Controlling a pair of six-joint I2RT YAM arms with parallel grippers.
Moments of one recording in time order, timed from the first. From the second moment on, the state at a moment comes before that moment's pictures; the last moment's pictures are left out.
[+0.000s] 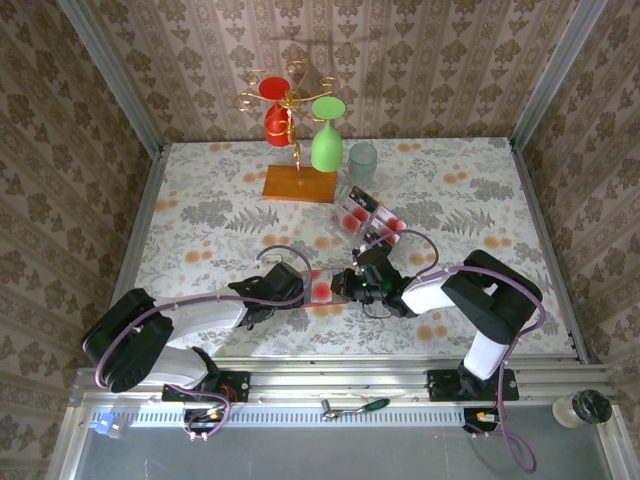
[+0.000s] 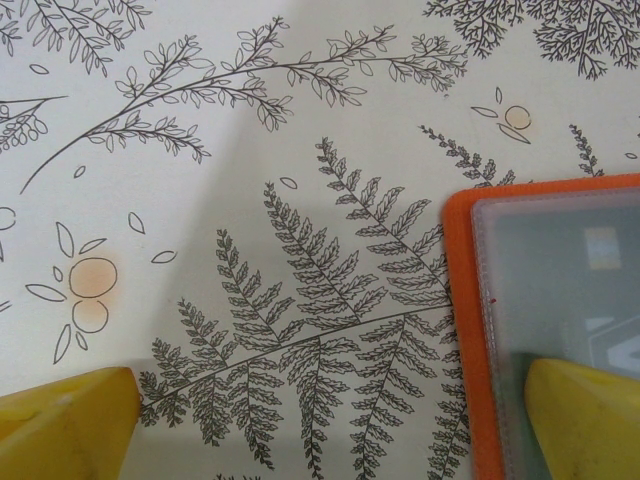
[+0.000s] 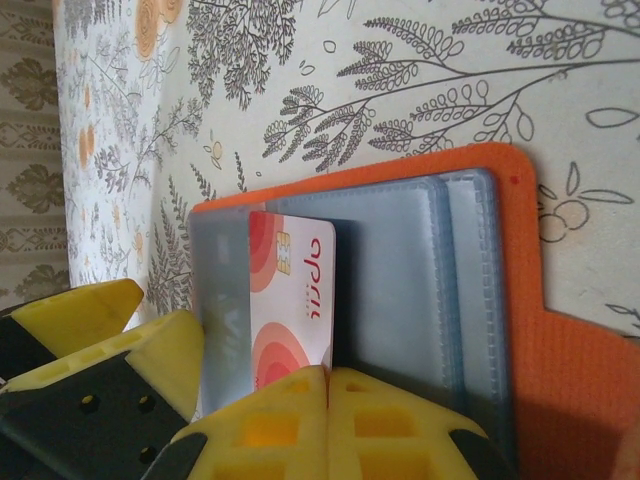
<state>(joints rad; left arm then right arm) -0.88 1.35 0.50 -0.23 -0.40 -0.73 0.74 1.72 0.57 0.50 -0.23 1.05</state>
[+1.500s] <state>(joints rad) -0.88 1.35 0.50 -0.23 -0.42 -0.74 0.74 1.73 0.73 0.18 -0.28 0.98</state>
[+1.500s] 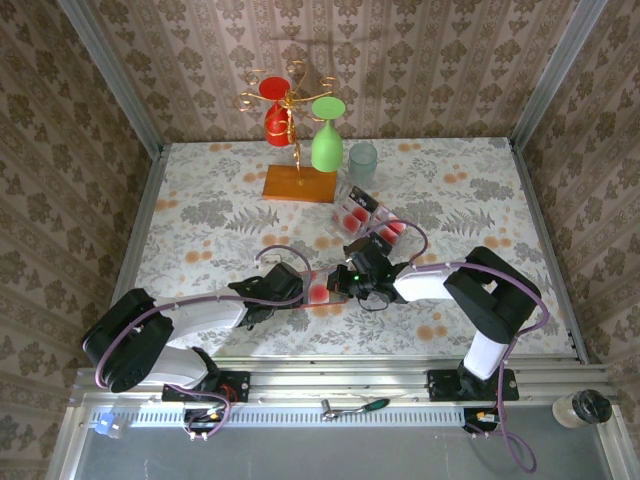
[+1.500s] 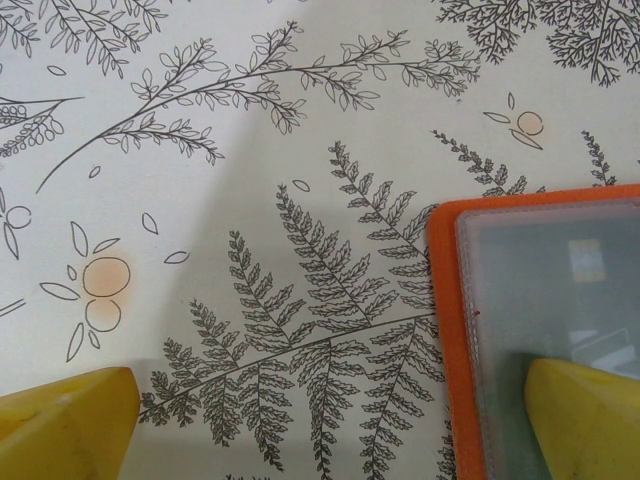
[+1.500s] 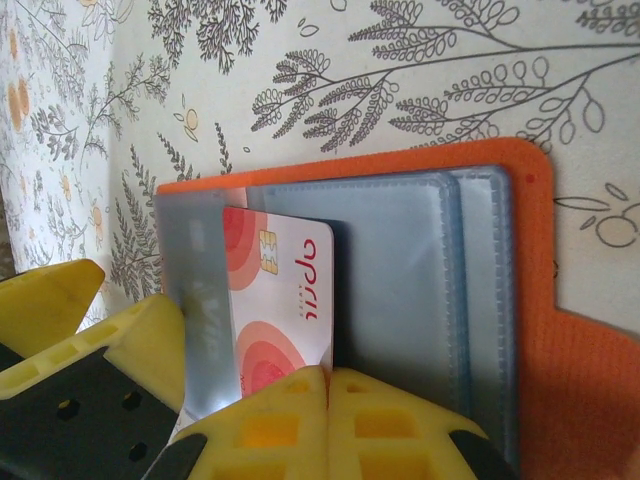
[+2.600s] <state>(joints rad) -0.80 1.26 0.48 -0.40 -0.47 -0.83 0.74 1.79 0.82 0.12 -0.35 0.96</state>
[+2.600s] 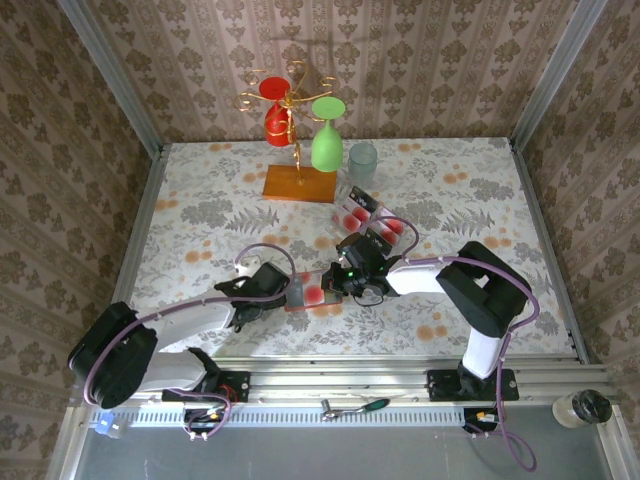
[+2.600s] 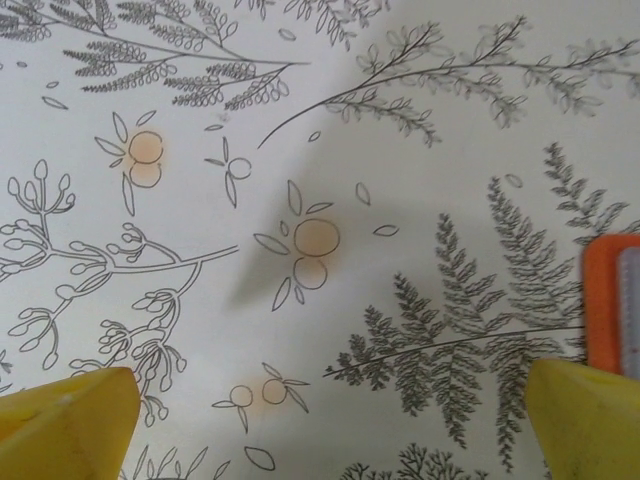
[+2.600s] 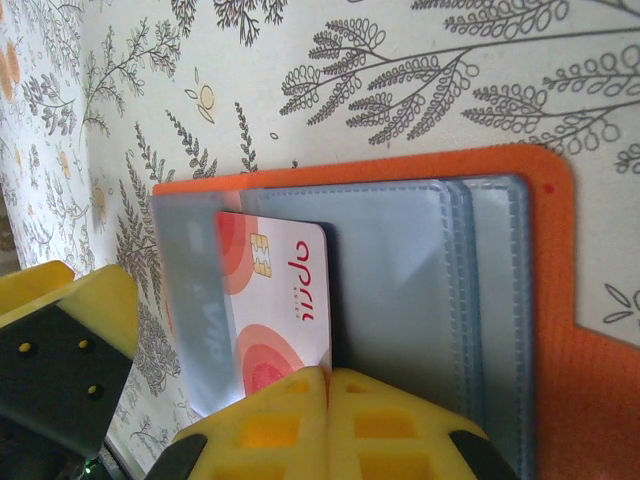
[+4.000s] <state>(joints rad) -0.80 1.36 0.49 -0.24 -0.44 -0.81 0.74 1.77 1.04 -0.25 -0.33 0.63</state>
